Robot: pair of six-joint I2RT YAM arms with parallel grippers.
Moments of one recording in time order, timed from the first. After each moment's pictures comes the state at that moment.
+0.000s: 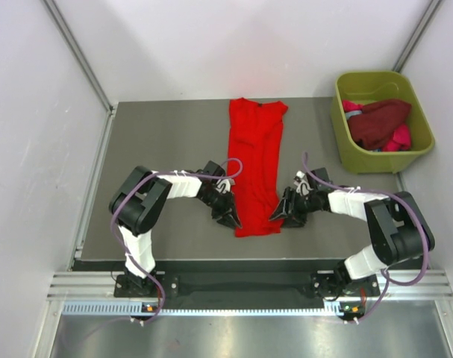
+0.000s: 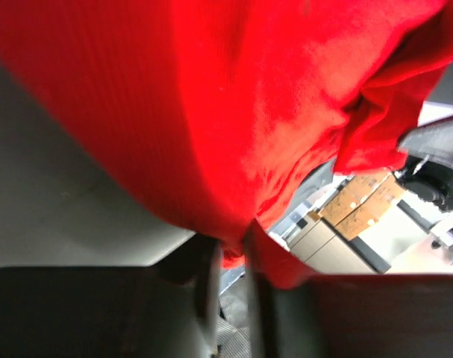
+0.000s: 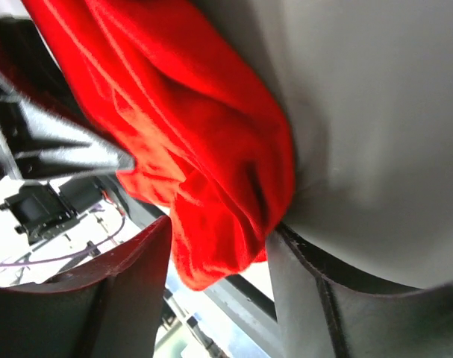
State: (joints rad) left arm -0.57 1.90 0.98 -0.37 0.77 -0.71; right arm 0.29 1.51 0.58 -0.22 -0.67 0.67
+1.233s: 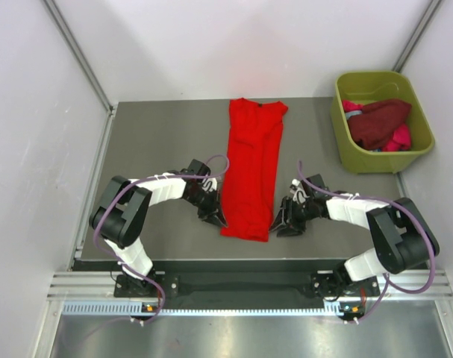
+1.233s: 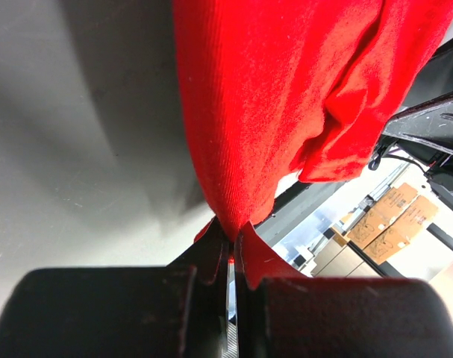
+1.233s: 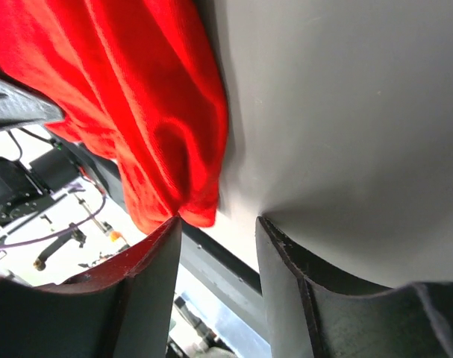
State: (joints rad) left arm -0.49 1.73 0.89 -0.46 0.69 -0.57; right arm 0.38 1.45 0.53 -0.24 -0.66 0.68
